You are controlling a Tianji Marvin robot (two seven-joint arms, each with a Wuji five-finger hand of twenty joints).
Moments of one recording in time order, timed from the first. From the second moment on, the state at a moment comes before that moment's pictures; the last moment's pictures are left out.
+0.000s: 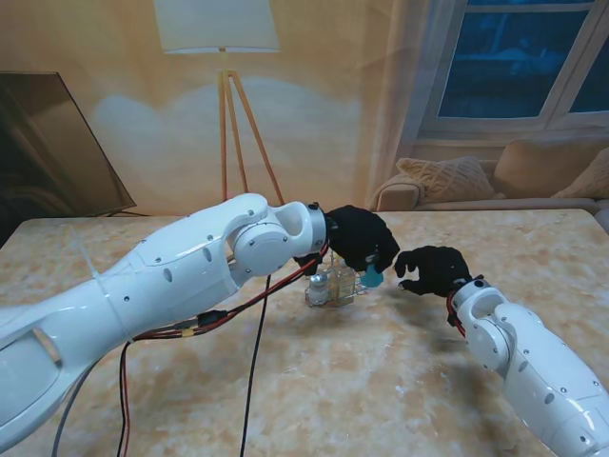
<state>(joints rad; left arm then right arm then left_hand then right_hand) 0.57 -1.22 -0.35 -1.31 0.46 -0.25 -0.26 -1.28 -1.05 1.13 -1.21 -1.00 -0.18 -0.19 1.00 -0.77 0.73 -0.27 0.82 -0.05 0.93 0.43 0.95 0.11 0.23 0.67 0.97 0.17 0.30 0.88 0.79 0.11 1.18 0.44 0.55 -0.57 0.85 -0.25 0.62 -0.39 0.94 0.53 0.87 -0.10 0.59 0.55 0.97 -0.12 0.54 0.56 0.59 0.15 1.03 0.49</state>
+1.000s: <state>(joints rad) 0.50 -1.38 -0.24 -1.01 0.52 -0.30 -0.08 -1.28 -1.05 1.14 -1.20 -1.01 -0.17 -0.19 0.97 -0.77 0.73 -0.27 0.82 -0.07 0.95 0.38 0.96 0.11 0.23 0.71 0.97 0.17 0.40 0.96 0.79 0.11 1.18 0.56 0.55 -0.58 0.85 -0.25 0.62 -0.39 0.94 0.53 0.87 -0.10 0.59 0.55 0.97 -0.12 0.54 0.56 0.59 0.15 1.03 0.49</state>
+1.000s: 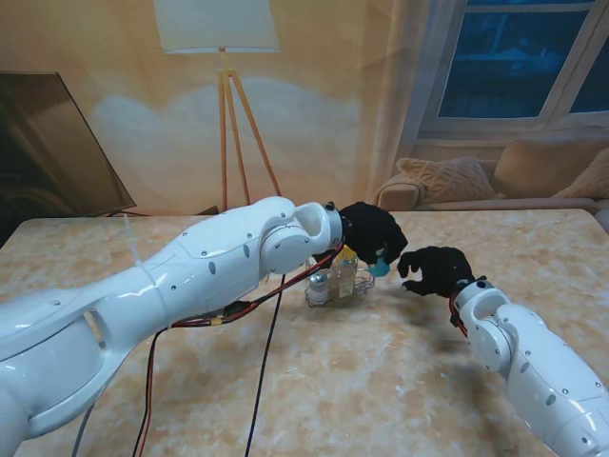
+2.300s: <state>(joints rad) 0.48 -1.47 -0.16 -0.83 0.61 -0.34 0.01 -1.28 -1.05 1.14 -1.20 -1.02 -0.16 -0.19 0.96 -0.77 0.73 -0.27 0.82 -0.07 0.96 0.38 0.96 0.11 0.25 0.73 0.98 0.16 0.48 1.02 0.79 0.11 1.17 0.65 0.55 -0.58 0.85 -0.25 0.63 -0.39 0.94 0.52 0.87 -0.10 0.59 0.55 0.97 -0.12 0.56 0.56 0.59 0.15 1.03 0.49</state>
